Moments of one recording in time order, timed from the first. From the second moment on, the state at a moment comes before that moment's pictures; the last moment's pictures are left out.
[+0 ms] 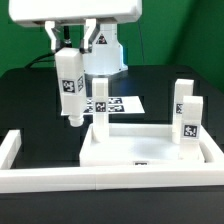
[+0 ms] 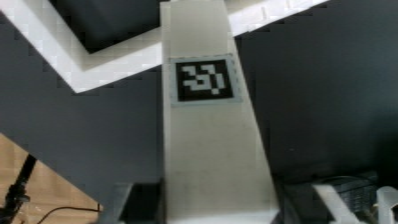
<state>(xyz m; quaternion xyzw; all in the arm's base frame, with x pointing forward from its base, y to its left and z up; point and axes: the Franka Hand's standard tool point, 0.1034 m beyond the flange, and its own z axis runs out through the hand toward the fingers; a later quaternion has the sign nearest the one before) 0.613 -0.095 0.204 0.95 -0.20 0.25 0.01</state>
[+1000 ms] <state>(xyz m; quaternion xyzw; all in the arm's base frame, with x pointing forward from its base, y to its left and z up) 0.614 -0.064 0.164 0.94 -0.18 0.27 0.03</state>
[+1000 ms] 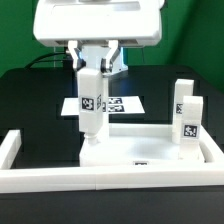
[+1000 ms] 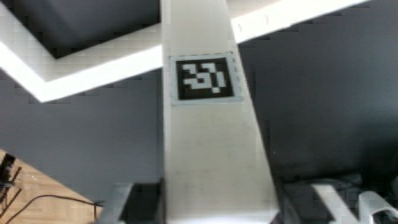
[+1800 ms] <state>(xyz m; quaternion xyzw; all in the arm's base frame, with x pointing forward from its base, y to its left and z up) 0.609 -0.058 0.137 0.95 -0.17 0.26 0.05</state>
